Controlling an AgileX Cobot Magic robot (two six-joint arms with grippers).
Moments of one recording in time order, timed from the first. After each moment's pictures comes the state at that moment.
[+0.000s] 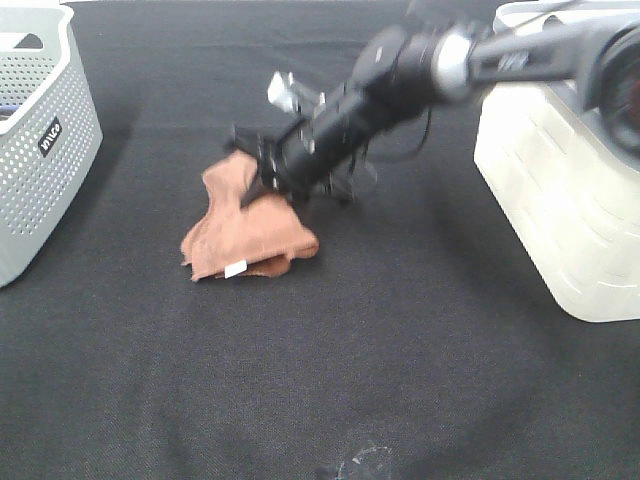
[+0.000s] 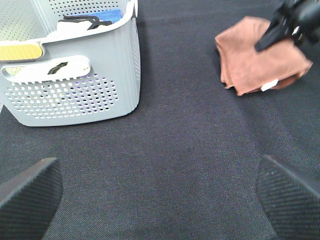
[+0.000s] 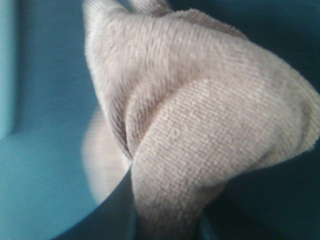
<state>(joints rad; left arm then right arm) -0.02 -0.01 -0.50 -0.07 1.05 0.09 0.55 2.38 -1.81 0.76 0.72 -0.16</state>
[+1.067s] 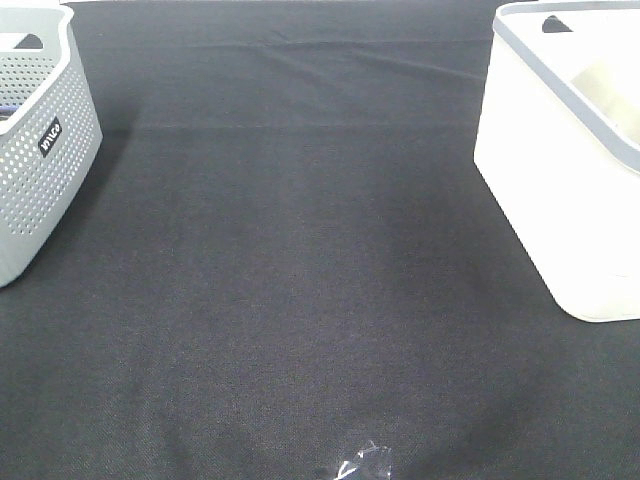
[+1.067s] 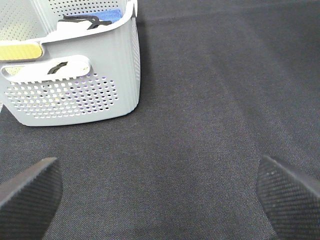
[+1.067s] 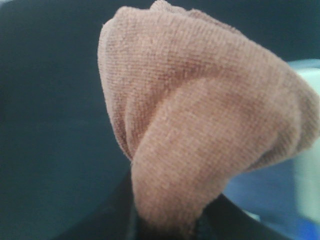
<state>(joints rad) -0.02 -0.01 -0.50 -0.07 1.05 0.09 -0.06 1.68 -1.79 0.27 0.92 -0.16</state>
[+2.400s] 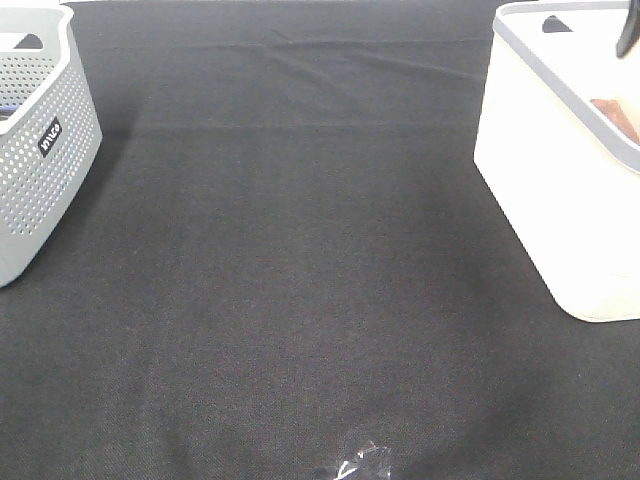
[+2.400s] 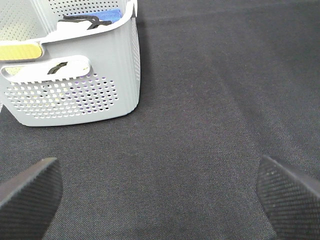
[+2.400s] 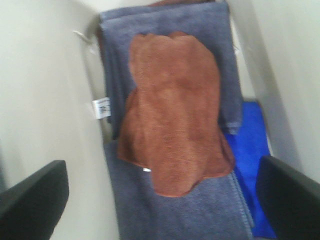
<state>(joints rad) -0.02 -0.01 -0.50 -0.07 1.05 0.09 -0.05 1.83 -1.74 0.00 1.09 0.05</state>
